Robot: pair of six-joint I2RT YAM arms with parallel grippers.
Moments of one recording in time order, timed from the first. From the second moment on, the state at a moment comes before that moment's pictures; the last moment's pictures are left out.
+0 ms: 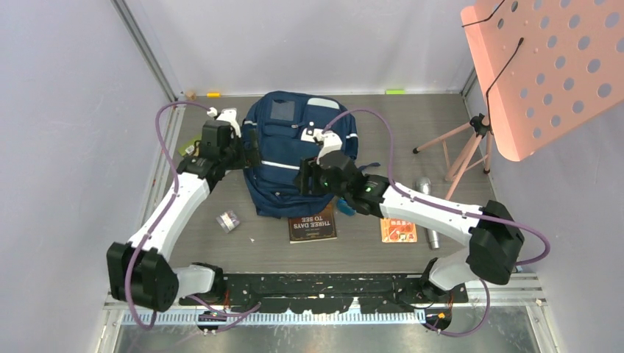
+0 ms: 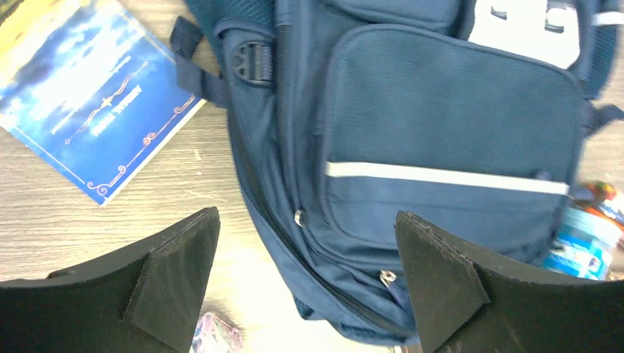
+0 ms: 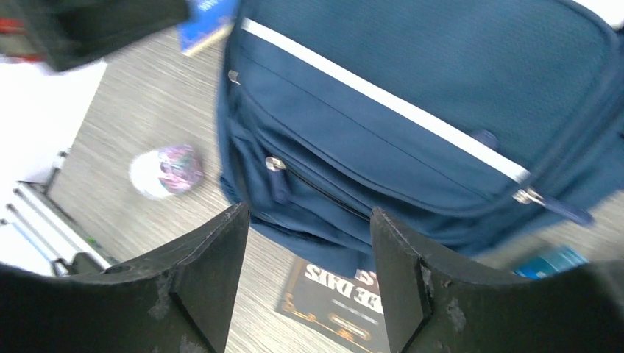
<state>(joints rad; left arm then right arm) -0.23 1.28 1.05 -0.44 -0.02 -0.28 0.95 1.46 1.09 -0.09 0.22 0.55</state>
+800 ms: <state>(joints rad) -0.54 1.04 0.74 -0.39 0.08 -0.39 0.70 1.58 0.98 -0.10 0.17 0.67</state>
